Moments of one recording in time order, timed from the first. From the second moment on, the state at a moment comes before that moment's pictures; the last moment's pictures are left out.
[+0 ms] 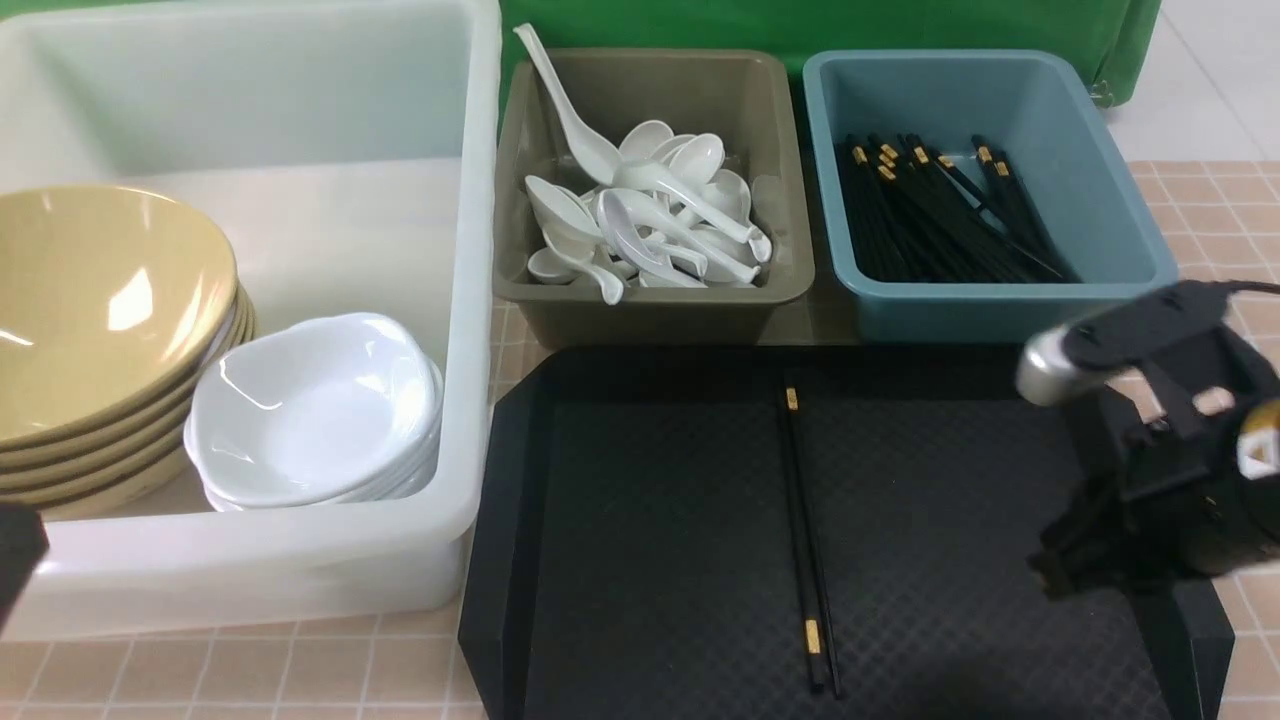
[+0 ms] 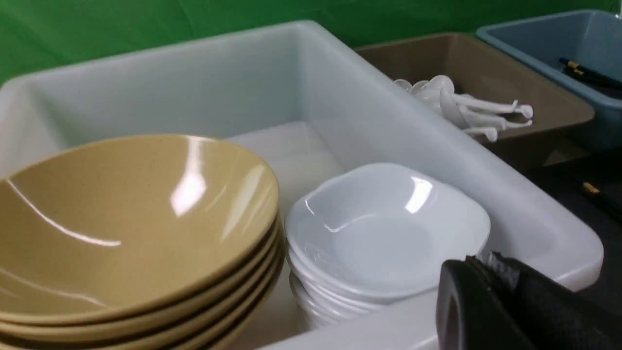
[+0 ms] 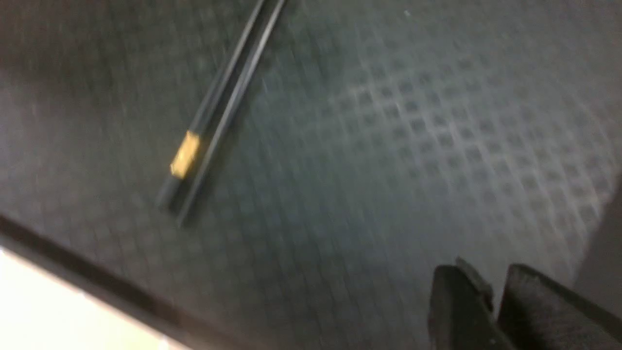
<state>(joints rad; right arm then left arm) 0.40 1.27 -0.80 0.04 0.73 -0.01 -0.26 0.11 -0.38 0.09 0.55 0.04</state>
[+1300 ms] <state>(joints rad) 0.68 1.85 -1.19 -0.07 0.88 0.04 -0.26 0.06 -0.31 0.10 0.46 0.04</state>
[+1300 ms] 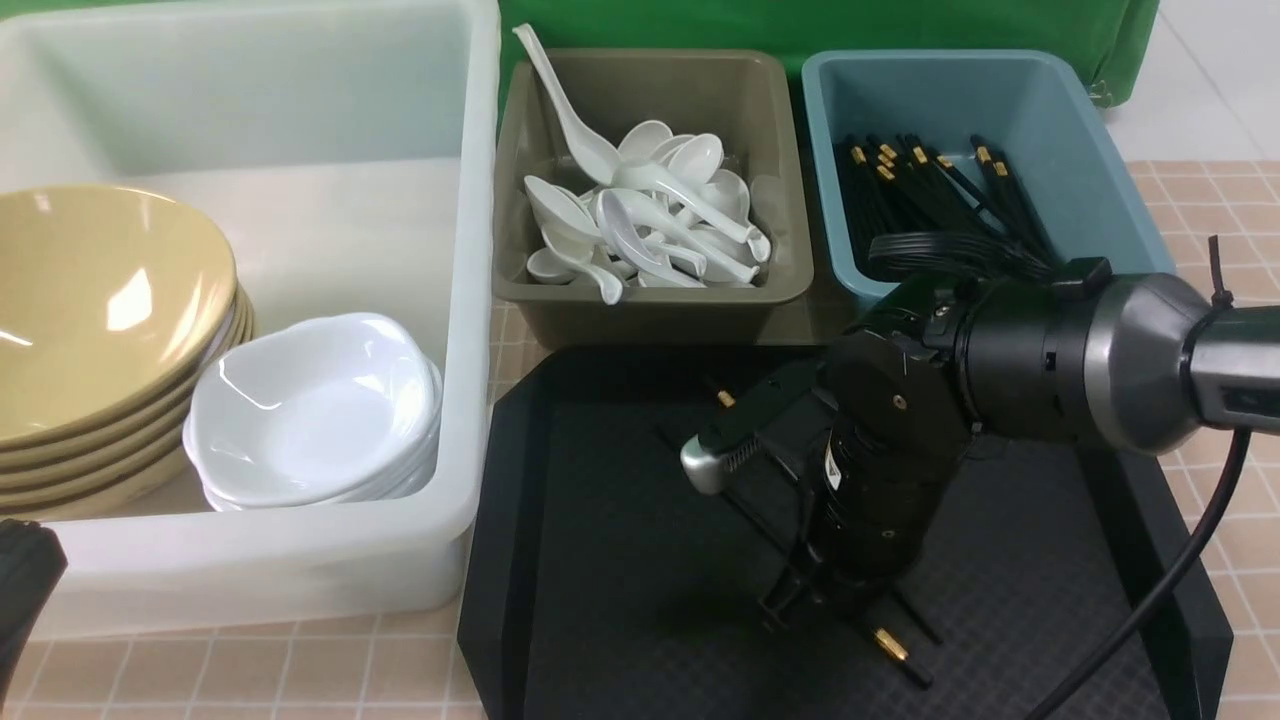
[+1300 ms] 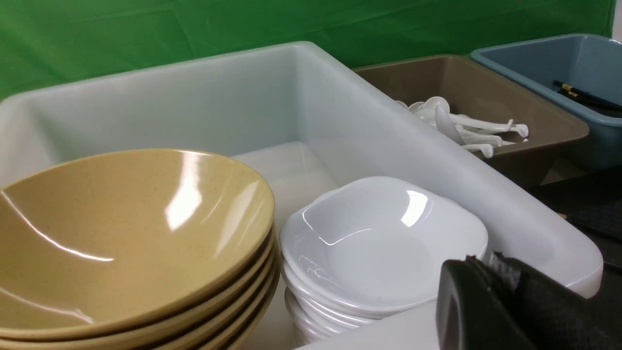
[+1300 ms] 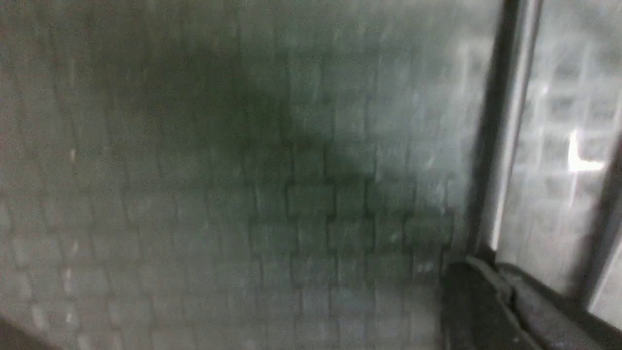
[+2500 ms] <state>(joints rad) 0.72 1.81 -1.18 0.08 0.78 -0.09 -0.26 0.06 -0.31 0.11 0.45 0.04</state>
